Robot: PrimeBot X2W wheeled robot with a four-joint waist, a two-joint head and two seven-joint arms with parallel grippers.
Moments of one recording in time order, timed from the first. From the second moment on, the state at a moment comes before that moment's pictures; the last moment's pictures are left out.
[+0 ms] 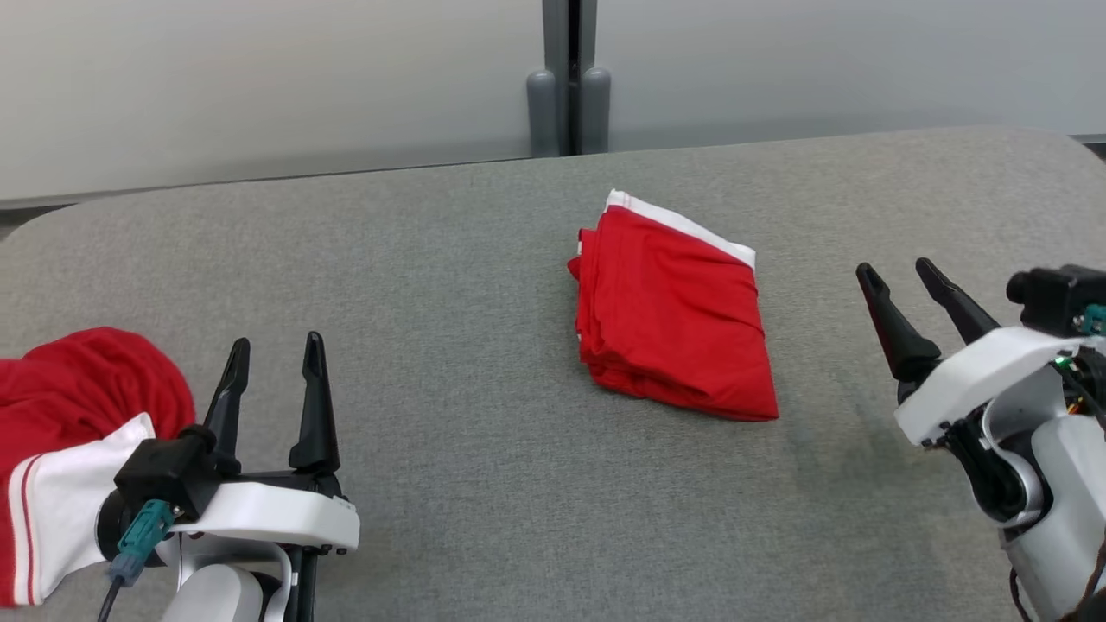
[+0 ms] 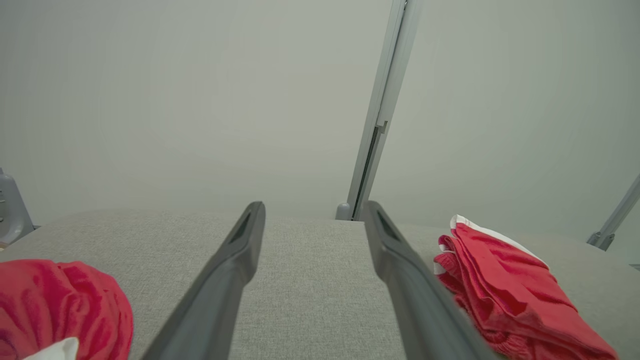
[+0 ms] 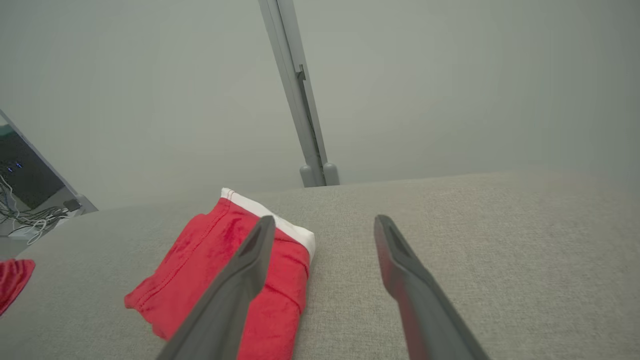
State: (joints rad) left arm -0.13 0.22 -0.25 0.11 -0.48 0.19 -0.26; right arm -0.40 -0.34 0.29 0.37 0.61 0.13 0.04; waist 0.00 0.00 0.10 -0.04
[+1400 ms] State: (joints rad) left arm -0.23 0.20 -0.34 0.15 -0.46 0.13 -0.24; right arm -0.68 -0.40 0.50 0.74 0.98 0.13 0.29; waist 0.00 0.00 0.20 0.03
